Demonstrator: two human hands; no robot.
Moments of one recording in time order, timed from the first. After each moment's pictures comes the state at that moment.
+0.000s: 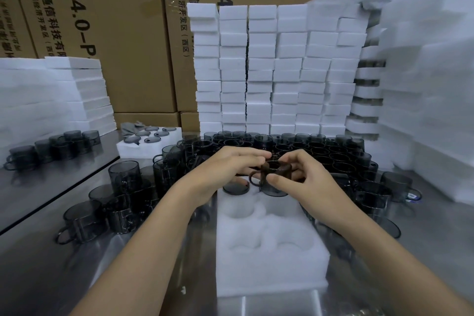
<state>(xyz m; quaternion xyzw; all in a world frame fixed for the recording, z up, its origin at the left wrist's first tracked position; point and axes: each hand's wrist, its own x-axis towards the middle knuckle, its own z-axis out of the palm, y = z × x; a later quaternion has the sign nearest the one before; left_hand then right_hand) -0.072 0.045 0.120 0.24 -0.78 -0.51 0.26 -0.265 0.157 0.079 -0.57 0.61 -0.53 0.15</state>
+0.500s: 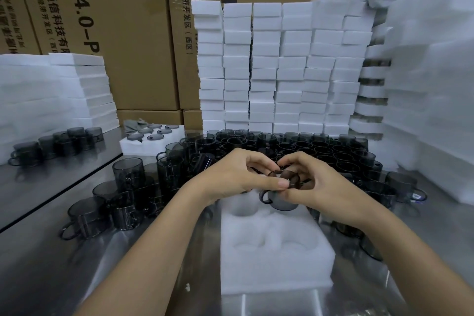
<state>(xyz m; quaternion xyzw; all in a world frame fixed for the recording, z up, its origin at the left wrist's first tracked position) -0.075 0.050 0.113 0.22 -0.83 -0.45 0.23 -0.273 0.176 0.097 -0.65 0.60 -0.42 0.19</state>
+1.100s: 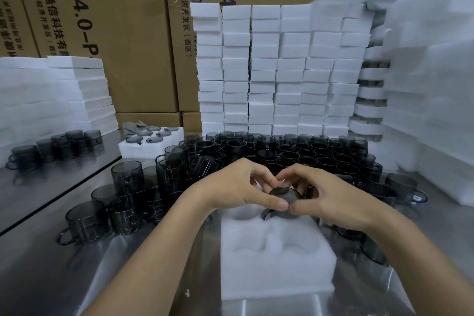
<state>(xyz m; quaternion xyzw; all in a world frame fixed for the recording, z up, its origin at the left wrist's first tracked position) -0.077 0.049 0.109 0.22 -0.89 -0.37 0.17 -0.277 0.184 0.106 -0.68 0.63 -0.32 0.19</state>
